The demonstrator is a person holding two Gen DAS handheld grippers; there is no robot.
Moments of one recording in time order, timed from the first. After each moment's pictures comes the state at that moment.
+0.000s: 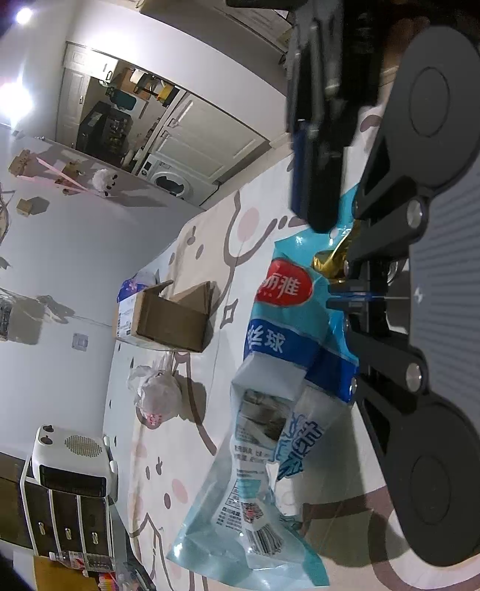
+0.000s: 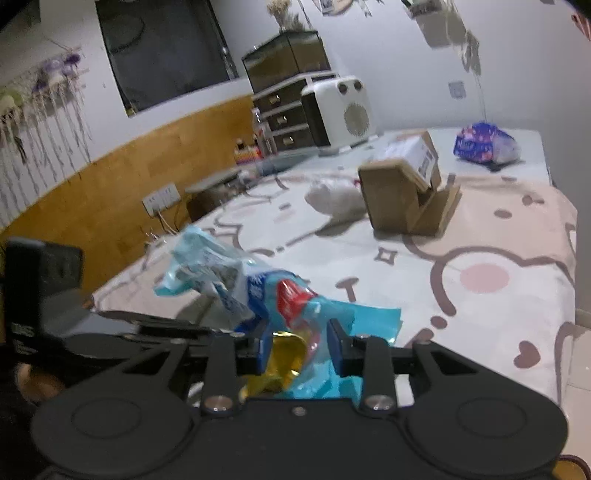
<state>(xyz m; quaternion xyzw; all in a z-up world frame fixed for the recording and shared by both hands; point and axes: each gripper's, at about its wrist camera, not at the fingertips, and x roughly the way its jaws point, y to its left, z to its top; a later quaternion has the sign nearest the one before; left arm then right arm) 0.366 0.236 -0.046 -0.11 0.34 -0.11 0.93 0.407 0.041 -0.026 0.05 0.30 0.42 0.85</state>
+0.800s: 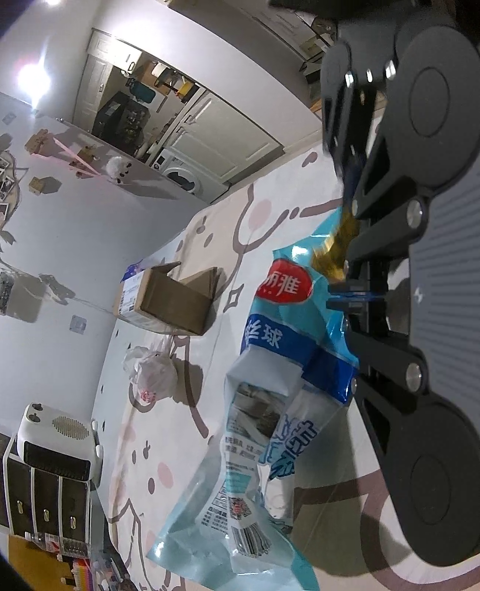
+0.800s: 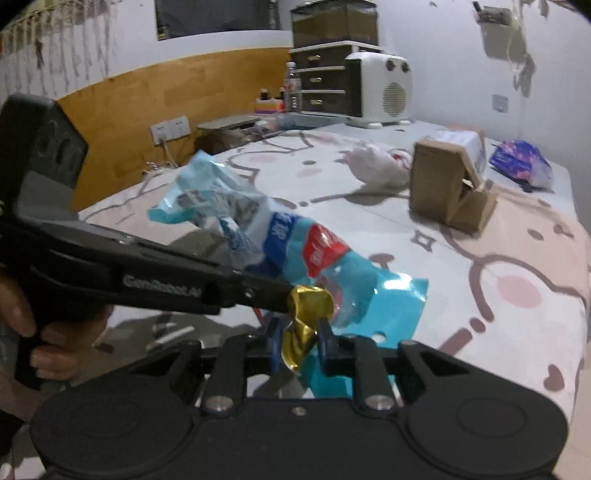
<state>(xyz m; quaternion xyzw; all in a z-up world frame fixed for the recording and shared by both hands) 0.367 0.257 -0.045 -0.15 0.34 -0.11 0.92 0.391 0.089 -0.040 -0.08 0.31 0.41 0.85</state>
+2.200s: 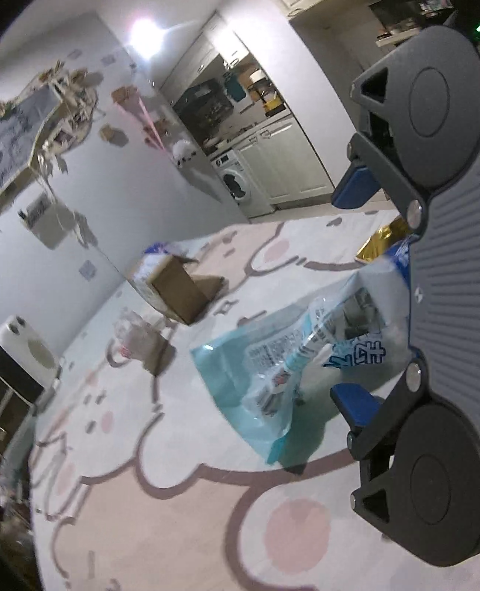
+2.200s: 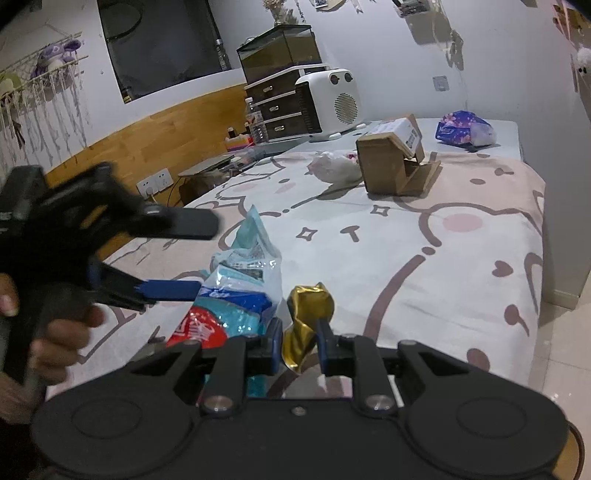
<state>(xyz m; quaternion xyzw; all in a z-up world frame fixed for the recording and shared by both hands) 0.326 0.265 -0.038 -0.36 0.34 -0.08 0.86 0.338 0.020 -0.033 0.04 0.32 0.38 0.87</state>
